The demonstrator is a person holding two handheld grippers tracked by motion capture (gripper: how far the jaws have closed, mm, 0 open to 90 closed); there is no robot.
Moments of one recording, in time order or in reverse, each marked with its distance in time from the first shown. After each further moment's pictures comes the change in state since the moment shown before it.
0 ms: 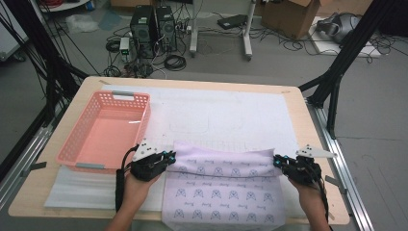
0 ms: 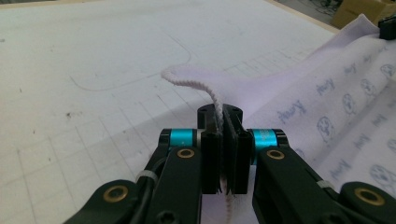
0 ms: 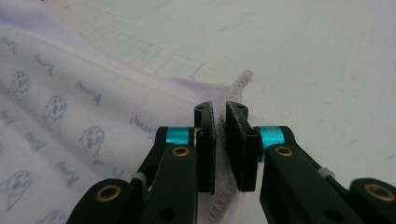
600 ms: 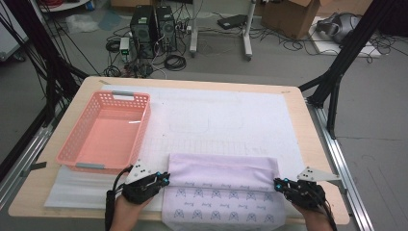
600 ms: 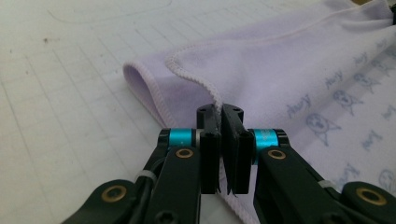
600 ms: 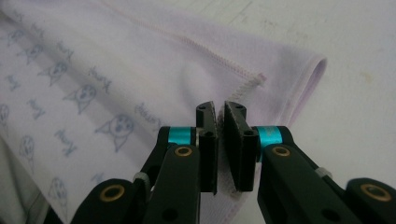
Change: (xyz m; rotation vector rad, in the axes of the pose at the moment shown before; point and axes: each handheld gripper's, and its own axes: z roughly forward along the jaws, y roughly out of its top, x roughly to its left) left arm -0.016 -0.040 -0.027 0.091 -0.009 -0.019; right arm 0.024 -0.042 -0.026 0.088 0.080 -0.029
